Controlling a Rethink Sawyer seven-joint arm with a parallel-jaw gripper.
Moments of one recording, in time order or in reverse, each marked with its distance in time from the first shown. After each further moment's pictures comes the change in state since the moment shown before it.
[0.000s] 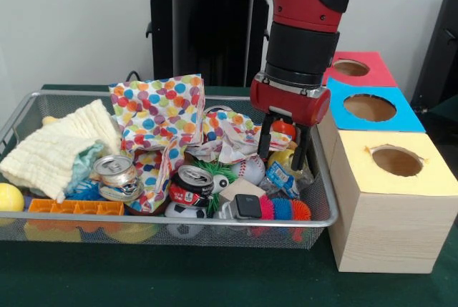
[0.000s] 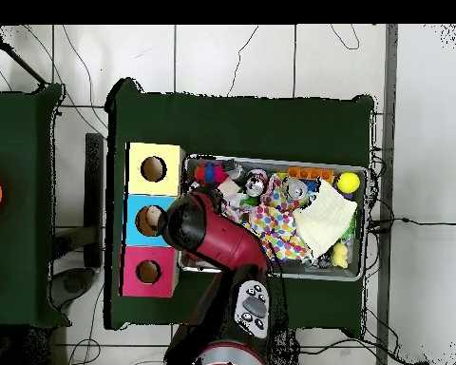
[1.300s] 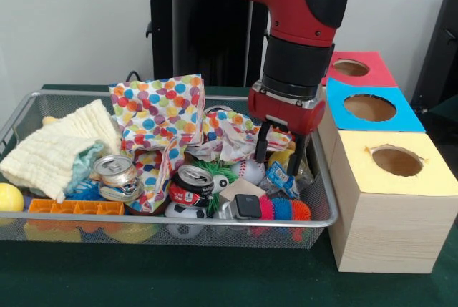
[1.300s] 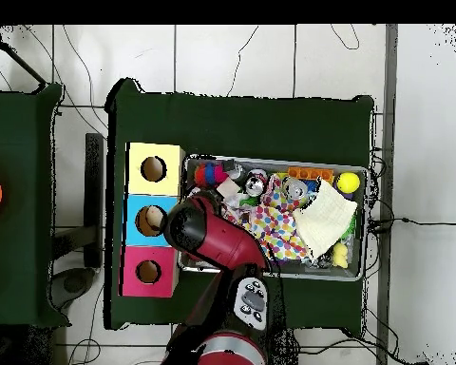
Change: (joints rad) arm 0.000 0.040 0.000 0.001 0.000 0.000 0.000
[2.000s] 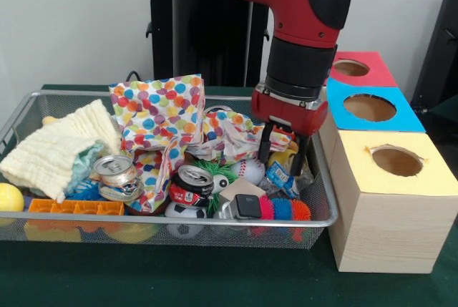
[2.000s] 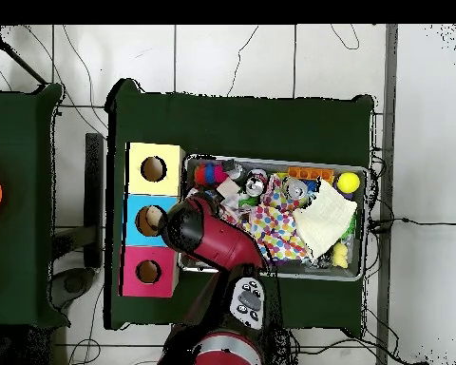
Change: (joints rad) arm 0.010 0.004 0.000 0.001 0.000 0.000 0.000
